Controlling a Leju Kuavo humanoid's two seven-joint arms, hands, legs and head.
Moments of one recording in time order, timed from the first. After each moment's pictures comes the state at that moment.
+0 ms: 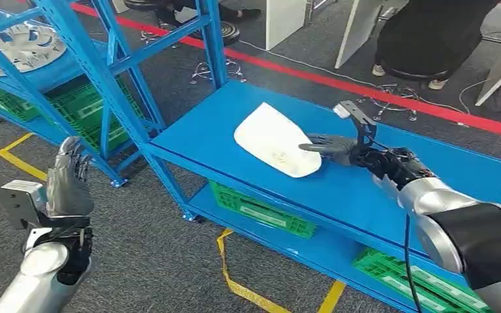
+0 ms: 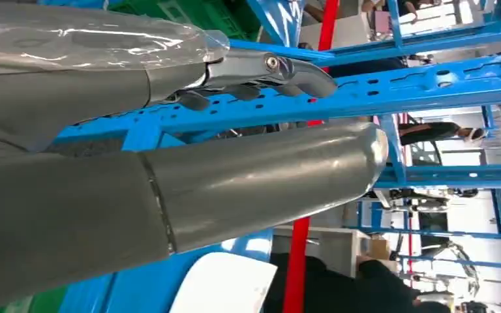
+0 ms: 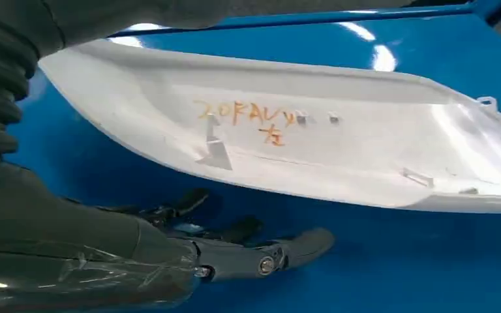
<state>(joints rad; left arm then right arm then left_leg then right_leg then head) -0.37 0.04 -0.43 -1.32 0.25 0.28 -0.35 -0.90 -0.23 0.27 -0.29 -0.35 0.46 0.19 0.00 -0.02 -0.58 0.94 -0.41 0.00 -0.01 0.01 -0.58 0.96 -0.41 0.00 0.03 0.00</state>
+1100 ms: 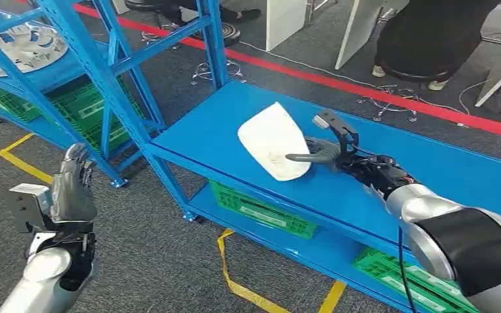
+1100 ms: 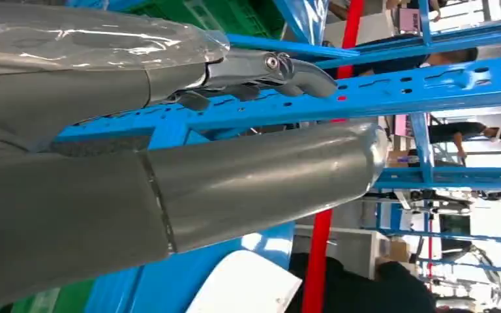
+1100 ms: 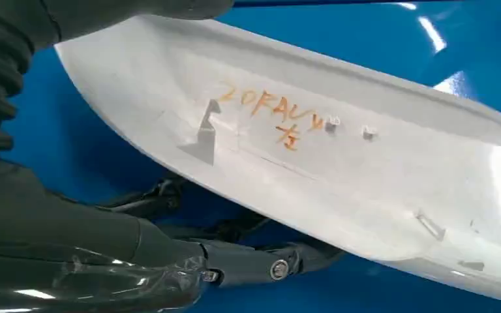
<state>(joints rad) -0.33 0.04 -0.43 -1.33 0.25 0.29 -0.31 -0.87 -0.18 0.33 -0.29 -0.17 0.41 0.13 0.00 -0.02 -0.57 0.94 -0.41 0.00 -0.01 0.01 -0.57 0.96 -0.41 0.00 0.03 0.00</state>
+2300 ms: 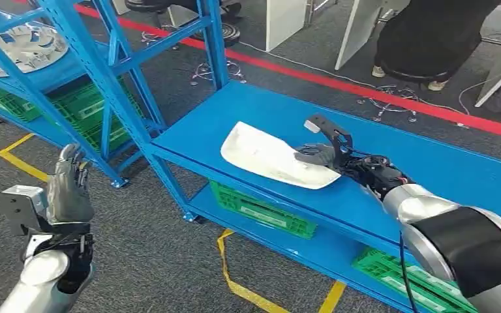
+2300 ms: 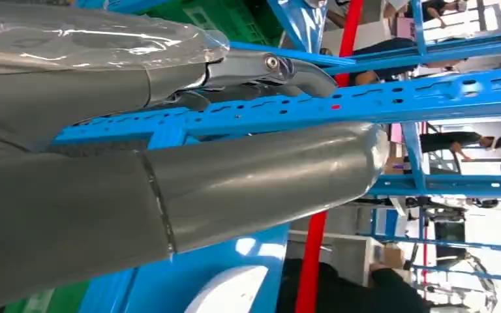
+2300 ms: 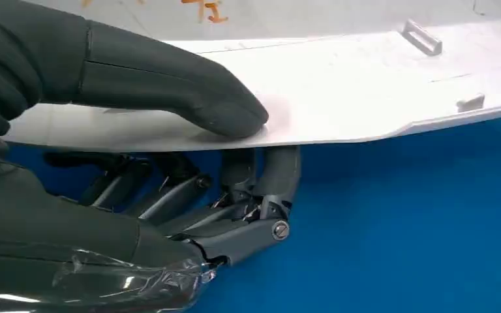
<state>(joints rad) -0.32 0.05 -0.43 -1.37 0.24 0.32 -0.29 -0.88 -0.17 0.38 -0.29 -0.14 0.35 0.15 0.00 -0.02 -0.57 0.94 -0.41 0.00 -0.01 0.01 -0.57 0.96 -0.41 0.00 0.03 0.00</state>
